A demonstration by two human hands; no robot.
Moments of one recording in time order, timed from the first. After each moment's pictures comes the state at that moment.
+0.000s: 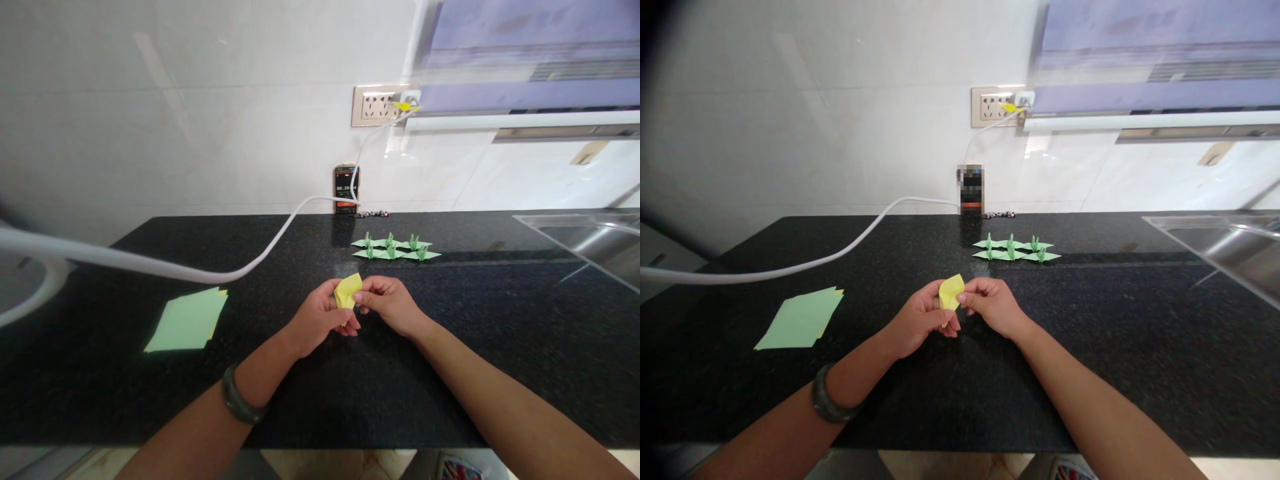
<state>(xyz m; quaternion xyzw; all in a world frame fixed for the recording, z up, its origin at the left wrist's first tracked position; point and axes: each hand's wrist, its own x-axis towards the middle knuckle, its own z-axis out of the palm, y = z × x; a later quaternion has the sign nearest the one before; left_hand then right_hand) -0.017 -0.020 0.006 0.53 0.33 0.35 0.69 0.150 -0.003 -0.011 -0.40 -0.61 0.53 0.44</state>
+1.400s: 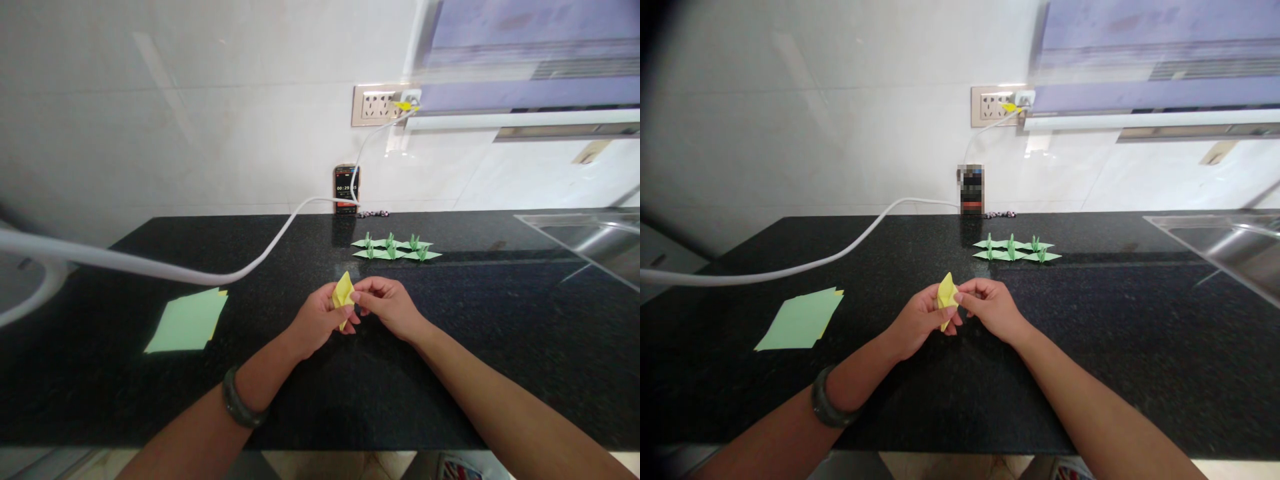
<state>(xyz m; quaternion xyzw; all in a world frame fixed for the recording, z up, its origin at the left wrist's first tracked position) -0.014 -0.020 0.003 0.55 0.36 0.37 0.66 0.144 -0.008 -0.009 -0.41 -0.59 0.52 0.45</state>
